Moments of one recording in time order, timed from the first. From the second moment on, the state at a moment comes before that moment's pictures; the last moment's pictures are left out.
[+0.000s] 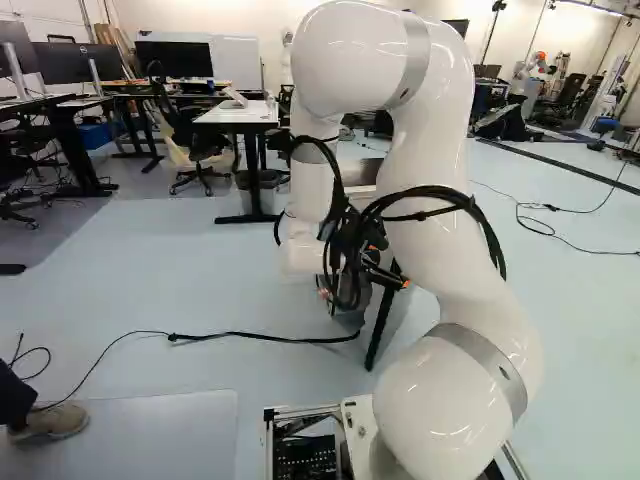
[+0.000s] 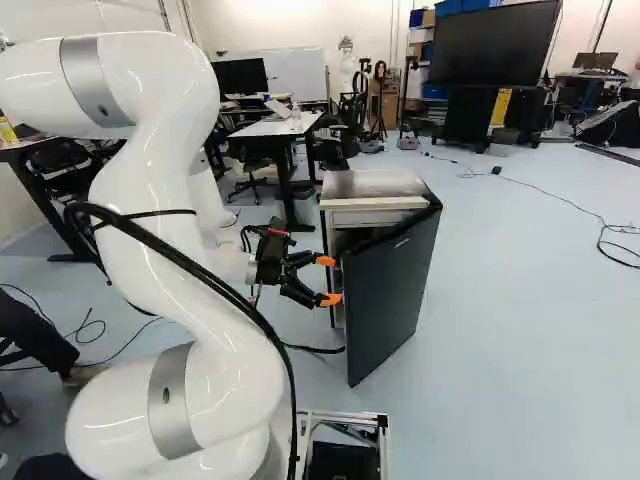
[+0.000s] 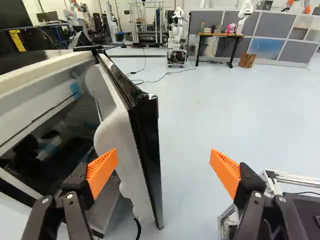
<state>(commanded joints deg) 25.2 -32.3 -33.2 102.3 72.0 0.0</state>
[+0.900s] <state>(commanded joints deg) 30.9 -32.3 -33.2 103.8 74.1 0.0</state>
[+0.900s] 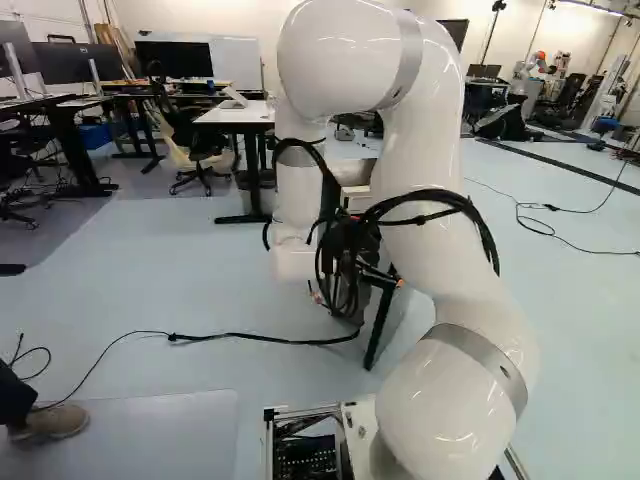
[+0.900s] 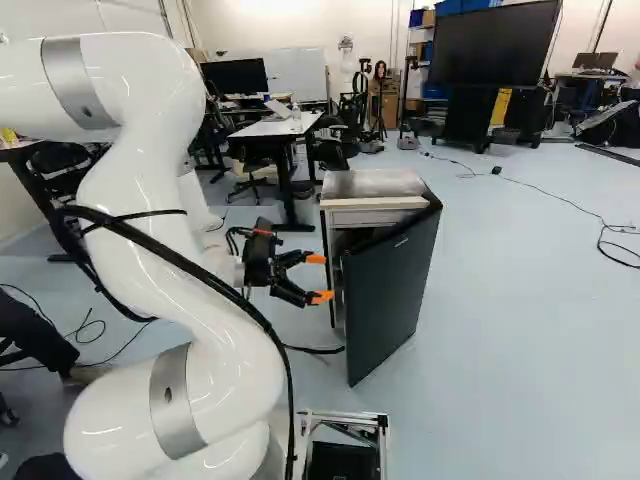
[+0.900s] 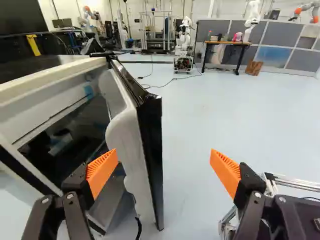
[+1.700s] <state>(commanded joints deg) 23.1 -35.4 -43.2 103.8 75.6 0.0</state>
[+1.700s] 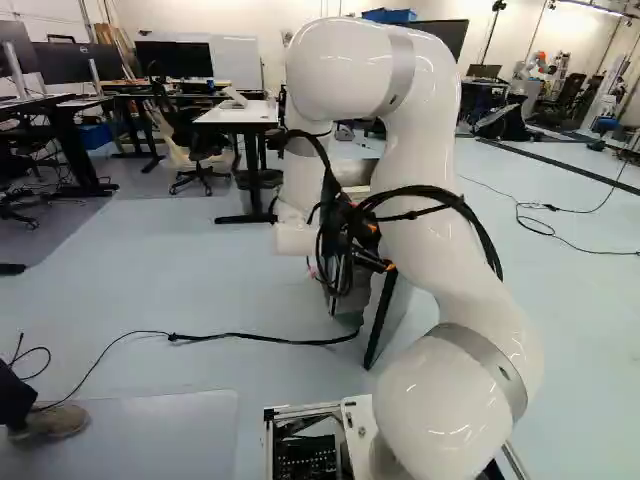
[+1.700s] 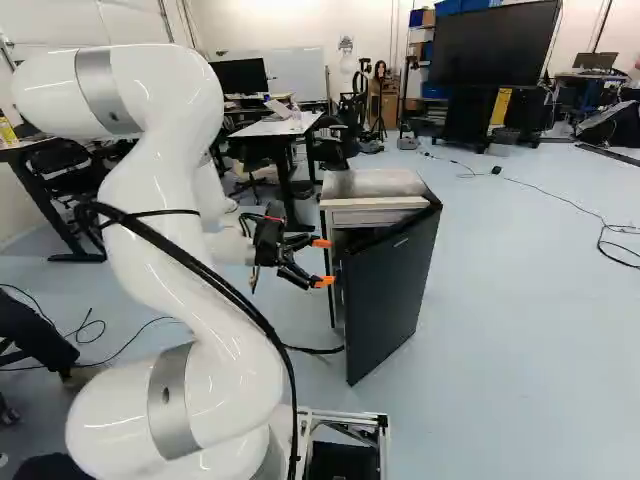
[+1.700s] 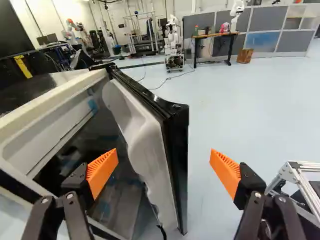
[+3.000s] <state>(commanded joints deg) 5.7 -34.7 -41.1 103.8 77.9 0.0</state>
